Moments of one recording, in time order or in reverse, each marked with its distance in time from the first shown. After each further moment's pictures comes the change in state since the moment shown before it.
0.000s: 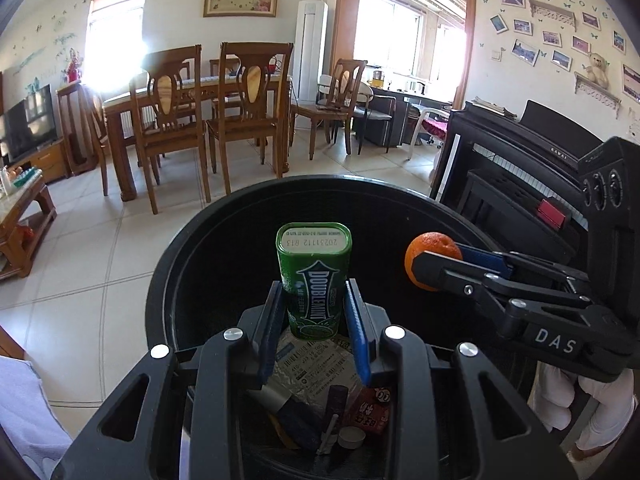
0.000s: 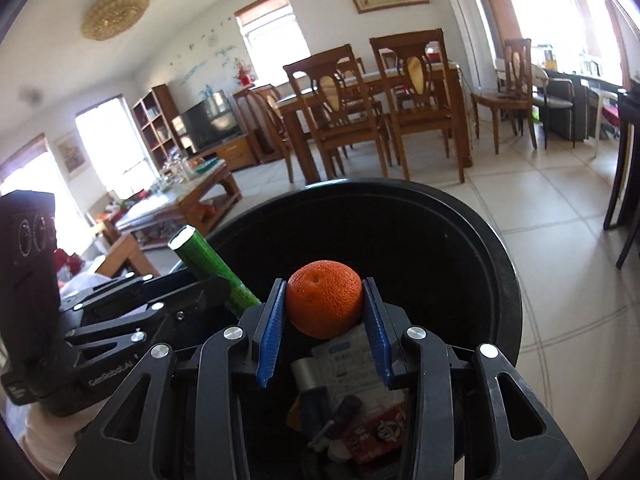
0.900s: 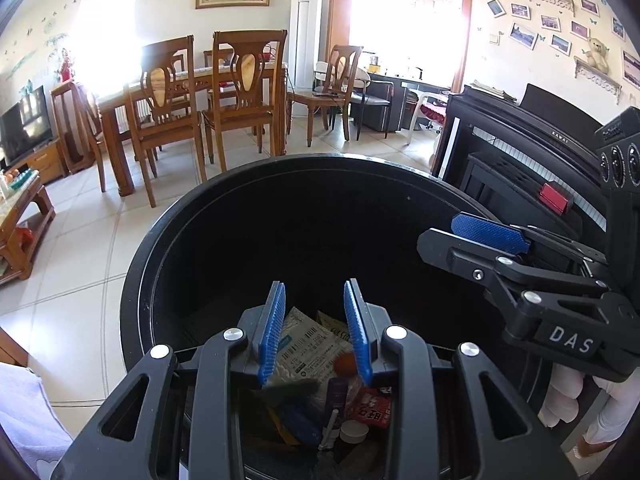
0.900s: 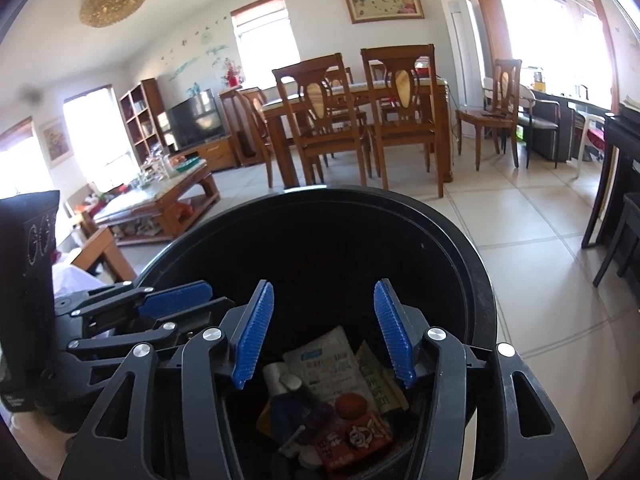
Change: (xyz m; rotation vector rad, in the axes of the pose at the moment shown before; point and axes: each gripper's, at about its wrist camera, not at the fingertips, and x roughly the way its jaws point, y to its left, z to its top) left arm 0.016 0.000 0.002 0.029 0.044 0.000; right arm -0.002 0.007 -0.002 -0.029 -0.020 -0.077
